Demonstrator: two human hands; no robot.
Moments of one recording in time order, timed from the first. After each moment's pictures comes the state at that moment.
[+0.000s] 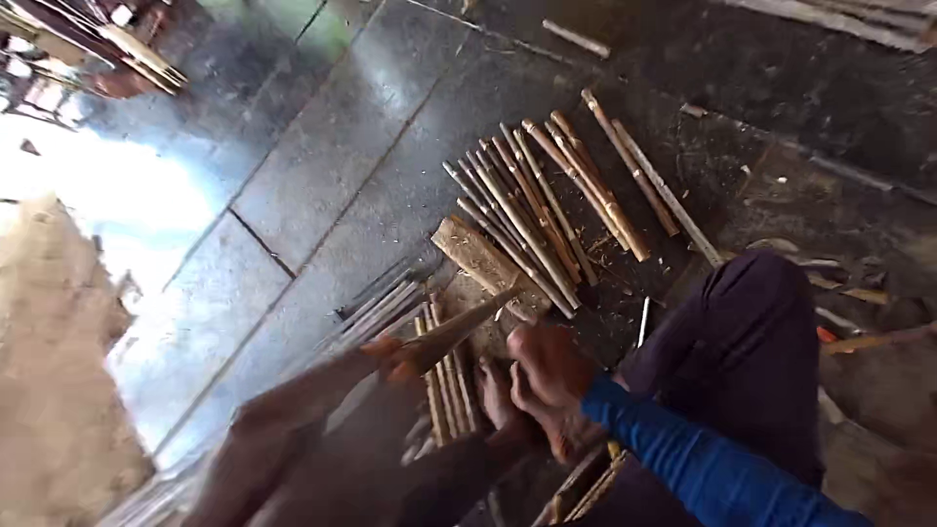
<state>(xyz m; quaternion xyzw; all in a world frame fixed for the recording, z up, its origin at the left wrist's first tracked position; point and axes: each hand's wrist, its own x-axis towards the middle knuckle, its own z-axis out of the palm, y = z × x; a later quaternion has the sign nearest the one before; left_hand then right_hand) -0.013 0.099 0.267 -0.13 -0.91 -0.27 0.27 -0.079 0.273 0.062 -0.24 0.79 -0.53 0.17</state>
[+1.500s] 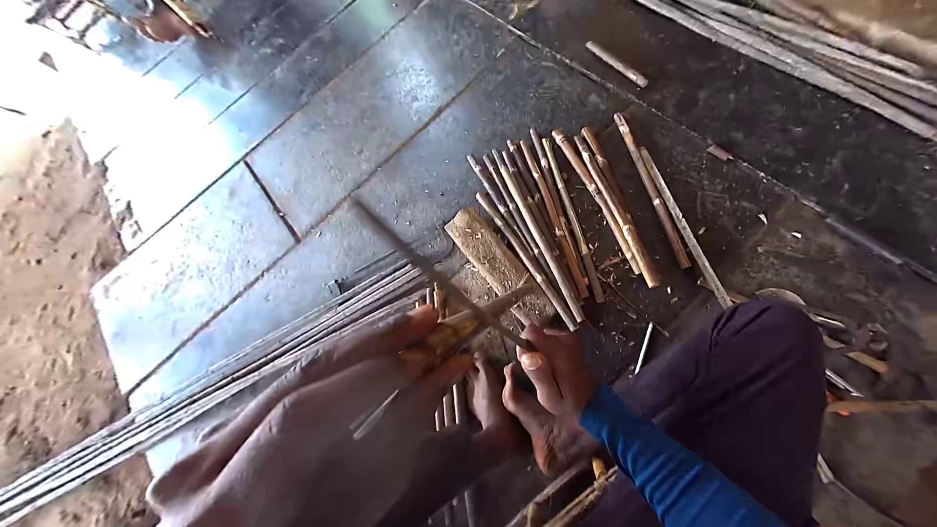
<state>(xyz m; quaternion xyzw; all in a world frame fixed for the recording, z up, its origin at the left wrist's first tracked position) -0.021 0.104 0.261 -0.10 -0.89 -0.32 0.32 -0.093 0.272 0.053 -0.29 0.79 -0.53 0.09</state>
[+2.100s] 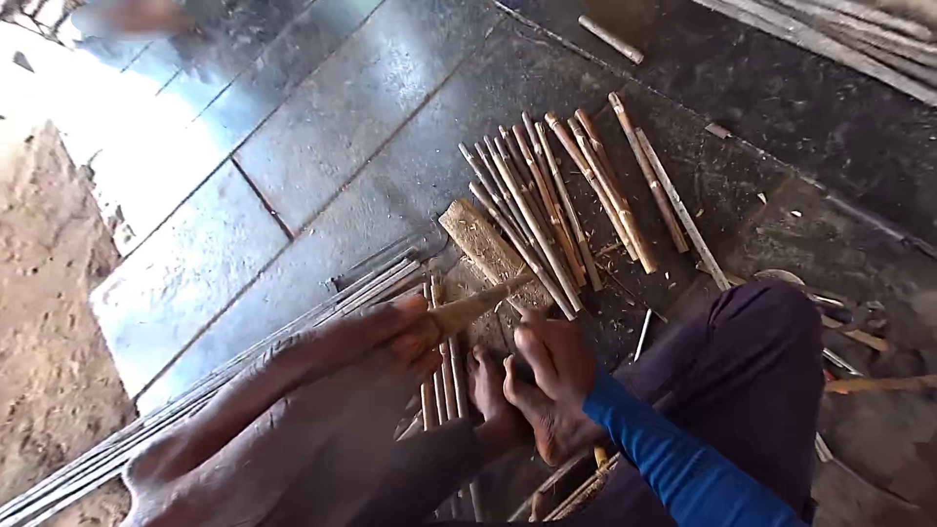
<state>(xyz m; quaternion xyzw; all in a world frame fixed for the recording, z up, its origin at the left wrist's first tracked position) -0.022 0.089 0.269 -0.14 -0.90 -0.32 0.27 -0.093 0.275 0.054 -0.26 0.82 -0.50 0.11</state>
